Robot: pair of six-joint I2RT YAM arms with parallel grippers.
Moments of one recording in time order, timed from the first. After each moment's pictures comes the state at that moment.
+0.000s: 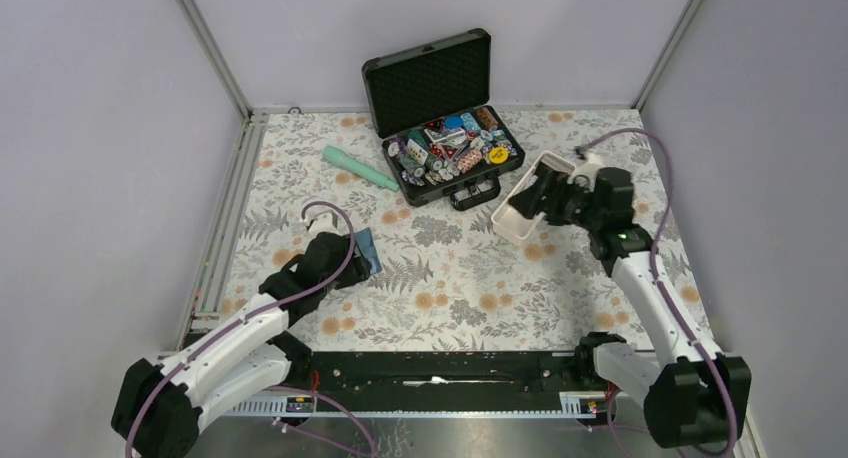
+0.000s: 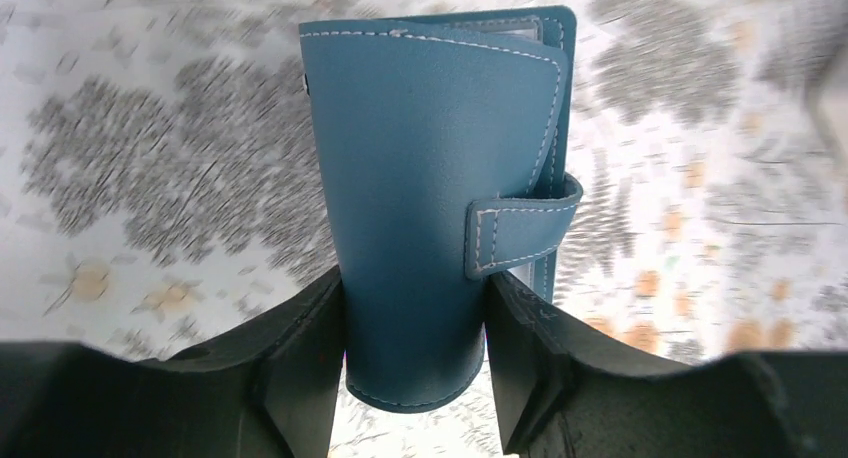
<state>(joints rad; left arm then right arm) -0.57 0.85 0.43 -0.38 -0.23 -0.77 0.04 1.01 0.73 -0.17 -0.50 0.46</state>
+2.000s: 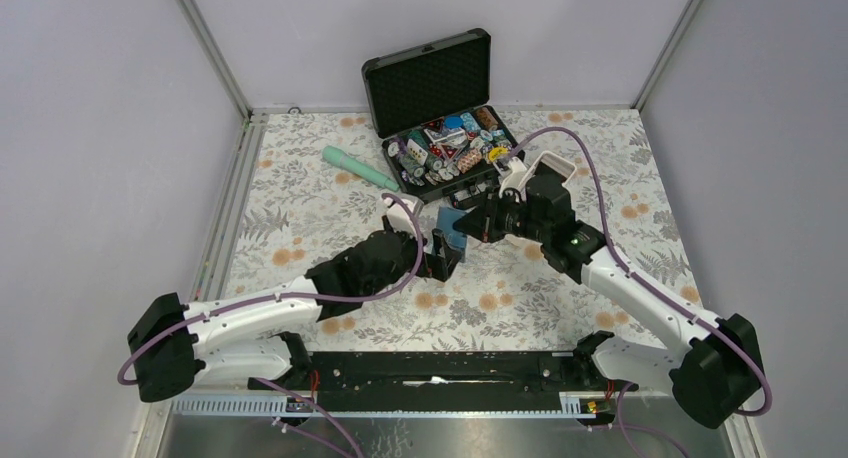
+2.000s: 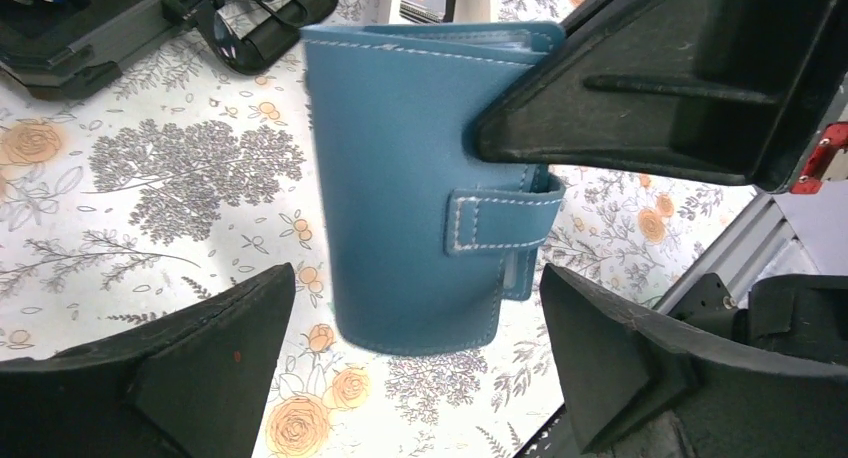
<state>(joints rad) -1.05 1.11 0.66 0.12 -0.26 -0.57 0.59 1.13 0.80 -0.04 -0.43 0.55</state>
